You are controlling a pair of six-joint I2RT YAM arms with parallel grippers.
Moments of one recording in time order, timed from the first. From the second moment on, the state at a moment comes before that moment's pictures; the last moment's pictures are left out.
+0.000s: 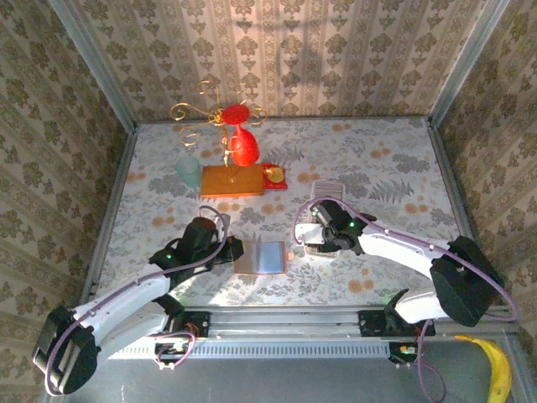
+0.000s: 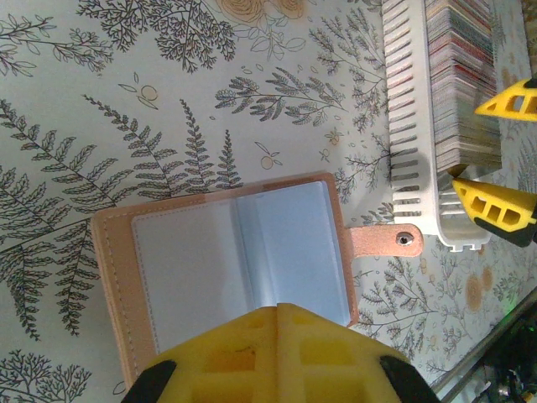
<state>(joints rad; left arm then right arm) -0.69 0.87 0.37 -0.22 0.26 -0.75 0.67 1.38 0.74 -0.43 0.18 -0.97</state>
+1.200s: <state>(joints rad) -0.69 0.89 0.36 -0.21 0.26 -0.75 0.69 1.27 0.74 -0.53 0.16 -0.96</state>
